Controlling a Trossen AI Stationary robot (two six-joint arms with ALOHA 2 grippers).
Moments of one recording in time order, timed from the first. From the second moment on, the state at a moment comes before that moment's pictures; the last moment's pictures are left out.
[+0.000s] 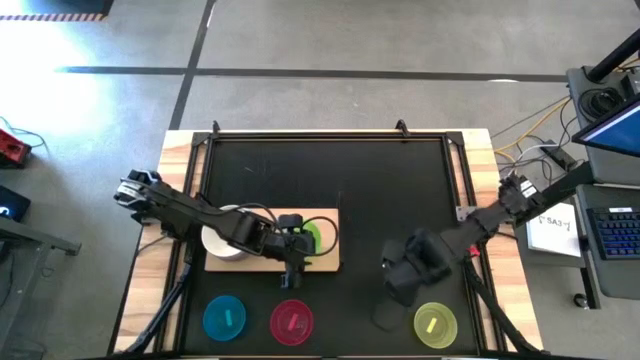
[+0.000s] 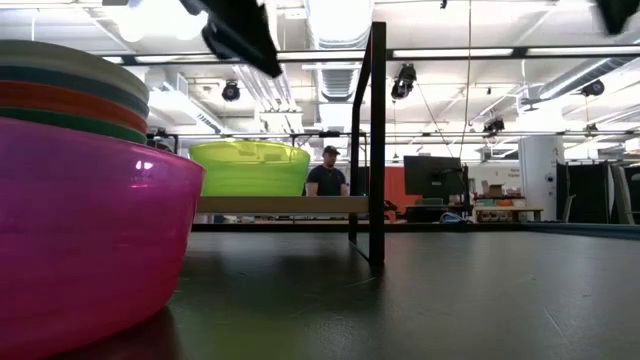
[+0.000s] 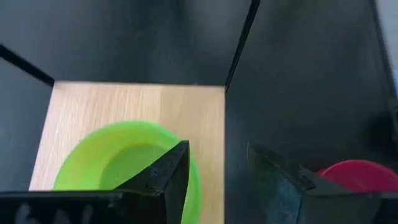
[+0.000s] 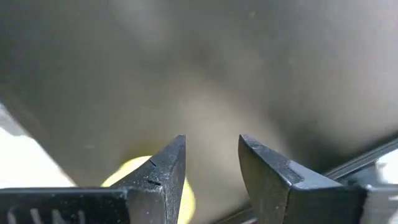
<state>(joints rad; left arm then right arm) -0.34 1.62 1.31 -0.64 -0.19 -0.33 0.55 1.67 1.60 -1.46 0.02 1.04</state>
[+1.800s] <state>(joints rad) -0.48 1.62 1.48 -0.75 -0.09 -0.21 0.88 2.00 1.60 -1.17 -0.19 1.33</state>
